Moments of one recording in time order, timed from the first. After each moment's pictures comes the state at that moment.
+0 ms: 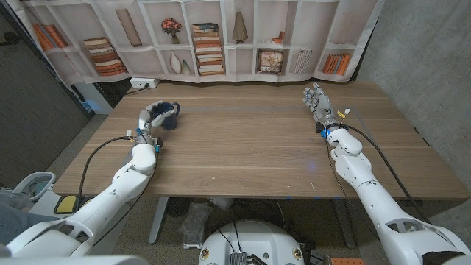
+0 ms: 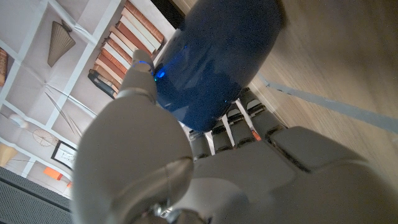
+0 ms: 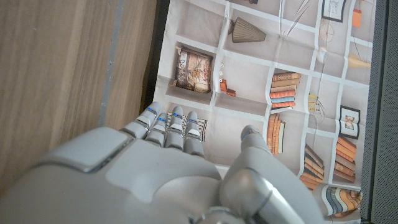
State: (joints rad) left arm 0.83 0.57 0.37 -1.10 -0.21 -0.34 0.56; left_hand 0.97 -0.02 0.27 -0.21 0.18 0.53 -0.09 0.27 0.22 0.38 -0.03 0.23 0.27 0.48 -0.04 0.20 0.20 0.44 -0.05 0.31 0.18; right arm -0.83 -0.26 -0.09 -1.22 0.46 0.25 0.19; right_hand 0.17 0.05 0.30 -0.09 0.19 0.23 0.04 0.20 0.19 0.22 0.08 0.23 0.18 0.07 0.02 0.20 0.19 0.08 -0.04 0.32 0.18
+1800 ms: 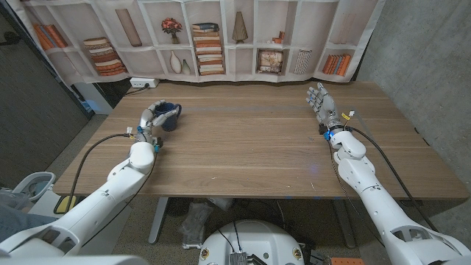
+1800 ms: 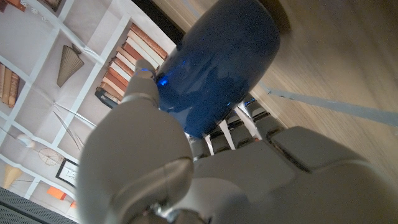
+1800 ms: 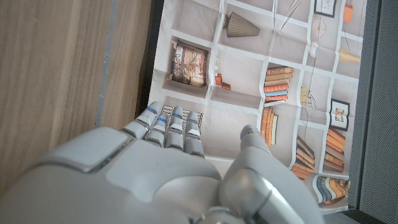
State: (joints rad) left arm 0.89 0.65 0.36 -1.29 -0.22 -0.19 0.54; left_hand 0.91 0.03 0.21 -0.14 0.19 0.36 -0.12 0.20 0.21 0.27 -0.14 0.19 0.28 0.27 -0.04 0.19 0.21 0.22 0.06 0.21 0.19; right arm -0.87 -0.28 -0.08 -1.27 0.49 0.27 0.18; right_hand 0.17 0.05 0.30 -0.09 0.19 0.23 0.04 0.20 0.19 0.23 0.08 0.23 0.18 0.07 0.02 0.20 0.19 0.08 -0.04 0.31 0.18
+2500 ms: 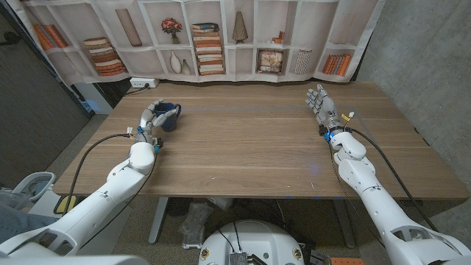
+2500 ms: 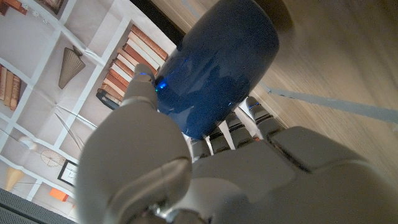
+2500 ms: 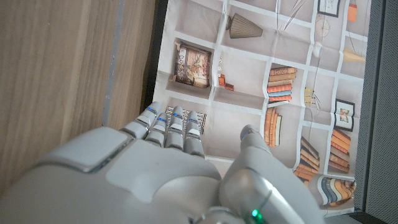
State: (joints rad) left arm 0.90 0.65 0.36 -1.32 -0.21 -0.16 0.54; left_hand 0.88 0.02 0.22 -0.12 0.20 0.30 -0.13 0.19 0.21 0.22 -0.15 0.19 0.28 0.19 -0.04 0.18 0.21 0.14 0.09 0.20 0.19; right arm -0.87 -0.28 -0.08 -1.26 0.49 0.27 0.18; right_hand 0.17 0.05 0.30 -0.09 0.19 0.24 0.03 0.20 0.19 0.23 0.08 0.23 0.18 0.07 0.02 0.20 0.19 0.09 -0.04 0.31 0.18
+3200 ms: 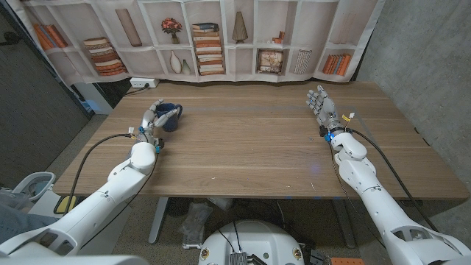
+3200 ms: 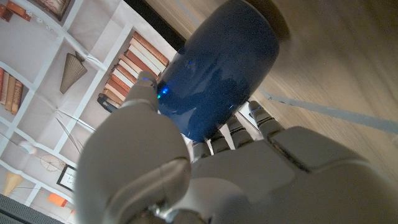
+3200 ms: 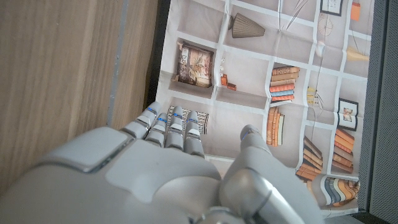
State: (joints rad) left arm 0.91 0.65 0.36 -1.33 -0.21 -0.15 0.53; left_hand 0.86 -0.01 0.25 -0.06 0.21 0.22 -0.12 0.19 0.21 0.14 -0.14 0.19 0.28 0.10 -0.04 0.18 0.21 0.08 0.10 0.20 0.19; right arm -0.87 -0.28 -0.08 -1.25 0.49 0.26 0.19; right_hand 0.17 0.05 0.30 -0.09 0.19 0.24 0.03 0.20 0.19 0.22 0.08 0.23 0.19 0.07 0.03 0.20 0.19 0.09 -0.04 0.30 0.18
